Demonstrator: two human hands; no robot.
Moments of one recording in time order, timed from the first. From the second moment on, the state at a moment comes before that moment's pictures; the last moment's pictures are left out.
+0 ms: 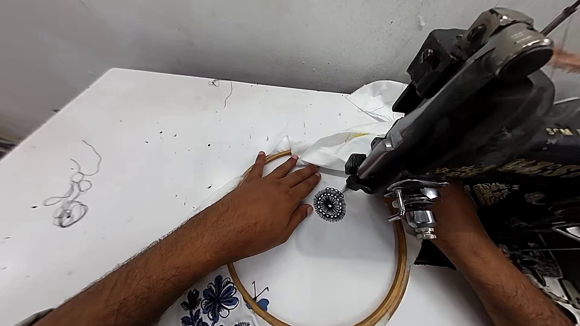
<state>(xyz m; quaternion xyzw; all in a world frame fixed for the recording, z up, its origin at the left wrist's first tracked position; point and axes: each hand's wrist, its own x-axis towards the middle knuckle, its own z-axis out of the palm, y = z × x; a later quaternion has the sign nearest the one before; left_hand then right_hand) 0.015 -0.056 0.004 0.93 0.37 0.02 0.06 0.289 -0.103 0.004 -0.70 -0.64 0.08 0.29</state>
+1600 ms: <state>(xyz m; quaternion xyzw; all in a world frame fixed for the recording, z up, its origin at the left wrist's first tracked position) 0.011 -0.049 0.005 0.93 0.37 0.02 0.06 0.285 -0.102 0.000 -0.71 -0.64 0.07 0.29</state>
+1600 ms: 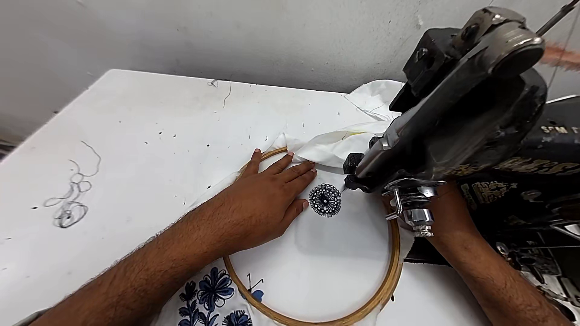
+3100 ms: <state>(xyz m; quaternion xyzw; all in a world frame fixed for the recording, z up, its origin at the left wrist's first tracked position) 0.012 -0.046 0.004 0.92 0.38 0.02 0.07 0.286 -0.101 -0.001 -0.69 -0.64 0.07 0.32</state>
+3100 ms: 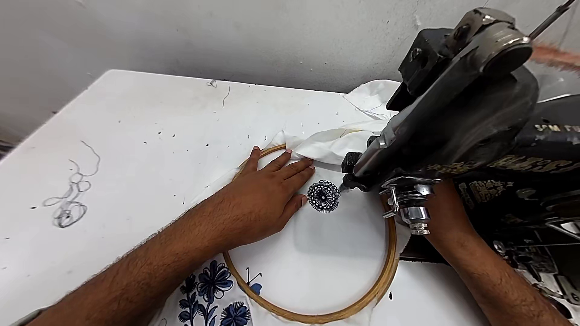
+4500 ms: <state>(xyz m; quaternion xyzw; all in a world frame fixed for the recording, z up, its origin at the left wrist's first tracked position) 0.014 -0.040 -0.004 0.92 0.39 0.05 0.06 0.288 -0.099 -0.004 -0.68 -0.64 0.09 0.35</state>
